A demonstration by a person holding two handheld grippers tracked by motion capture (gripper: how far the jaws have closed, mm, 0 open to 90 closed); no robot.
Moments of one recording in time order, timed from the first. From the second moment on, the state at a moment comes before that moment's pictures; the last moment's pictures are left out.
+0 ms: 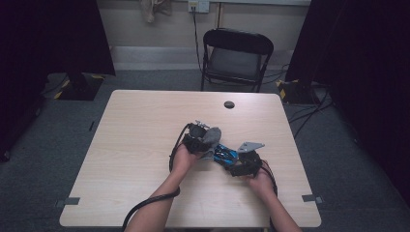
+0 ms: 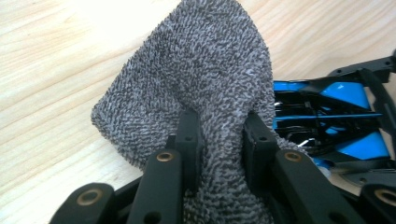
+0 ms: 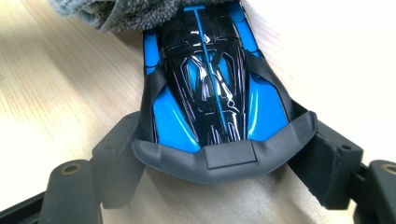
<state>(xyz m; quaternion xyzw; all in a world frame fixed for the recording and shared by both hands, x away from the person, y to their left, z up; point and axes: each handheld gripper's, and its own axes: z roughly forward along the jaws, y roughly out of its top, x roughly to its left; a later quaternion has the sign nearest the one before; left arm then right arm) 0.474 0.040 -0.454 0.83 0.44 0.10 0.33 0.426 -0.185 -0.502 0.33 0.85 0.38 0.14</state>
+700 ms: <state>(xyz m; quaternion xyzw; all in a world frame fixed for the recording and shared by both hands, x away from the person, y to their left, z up) 0.482 0.050 -0.458 0.82 0.46 0.10 0.33 0.426 -0.185 -0.502 0.32 0.85 0.38 0.14</state>
